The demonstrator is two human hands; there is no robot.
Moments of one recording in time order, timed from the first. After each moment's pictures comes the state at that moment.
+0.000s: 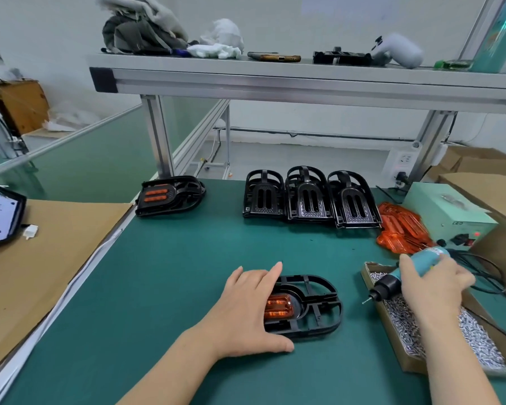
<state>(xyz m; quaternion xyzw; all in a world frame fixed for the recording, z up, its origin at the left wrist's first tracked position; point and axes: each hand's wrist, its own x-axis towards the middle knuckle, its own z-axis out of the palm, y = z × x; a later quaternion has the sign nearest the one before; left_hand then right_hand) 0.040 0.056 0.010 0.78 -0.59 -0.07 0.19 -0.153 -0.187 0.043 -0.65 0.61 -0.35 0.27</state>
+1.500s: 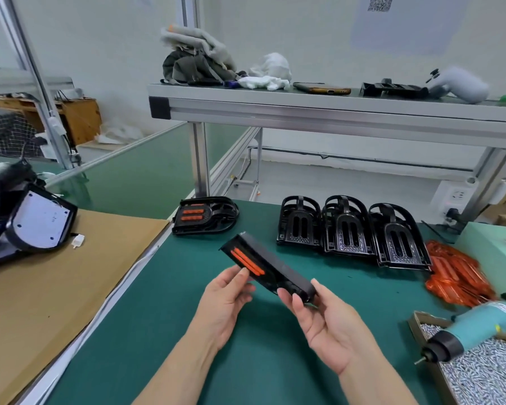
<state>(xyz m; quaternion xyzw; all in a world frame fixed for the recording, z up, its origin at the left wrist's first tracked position) 0.113 0.067 0.017 0.48 -0.11 -0.30 0.82 -0.024 -0.053 0.074 -0.23 0.28 -0.17 0.92</state>
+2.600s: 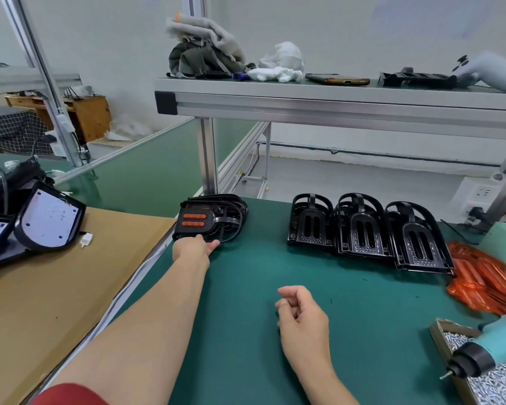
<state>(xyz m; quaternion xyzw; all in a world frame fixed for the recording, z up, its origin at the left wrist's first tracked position) 0.268 0.050 0.039 0.80 0.14 -0.21 0.55 0.016 -0.020 0.005 -0.73 0.30 -0.27 0.55</state>
